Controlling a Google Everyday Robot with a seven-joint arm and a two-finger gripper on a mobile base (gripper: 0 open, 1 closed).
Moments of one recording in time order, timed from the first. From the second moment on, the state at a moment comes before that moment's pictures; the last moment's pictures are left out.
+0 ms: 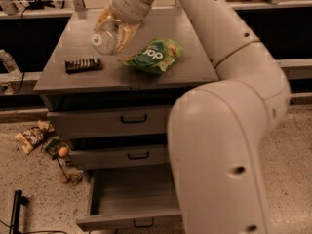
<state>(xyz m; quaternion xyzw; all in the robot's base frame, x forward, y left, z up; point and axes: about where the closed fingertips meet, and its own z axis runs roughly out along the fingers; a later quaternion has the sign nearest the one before) 0.690 0.116 0.946 -0.92 0.21 0.05 0.33</state>
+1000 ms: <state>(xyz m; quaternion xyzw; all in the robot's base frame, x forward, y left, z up) 0.598 0.097 1.016 -0.88 0.17 -0.13 0.43</state>
